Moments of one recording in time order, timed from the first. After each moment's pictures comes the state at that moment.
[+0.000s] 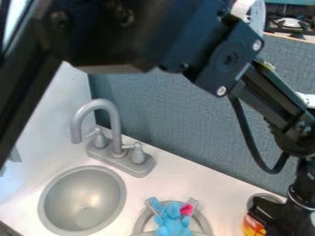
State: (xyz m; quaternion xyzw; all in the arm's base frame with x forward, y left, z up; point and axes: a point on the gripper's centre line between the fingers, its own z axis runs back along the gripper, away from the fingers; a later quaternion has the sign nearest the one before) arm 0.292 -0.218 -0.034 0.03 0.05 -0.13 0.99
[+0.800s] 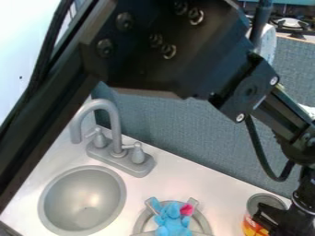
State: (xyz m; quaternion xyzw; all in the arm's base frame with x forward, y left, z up) arm 0.299 -0.227 -0.050 0.03 0.07 -0.14 0.99
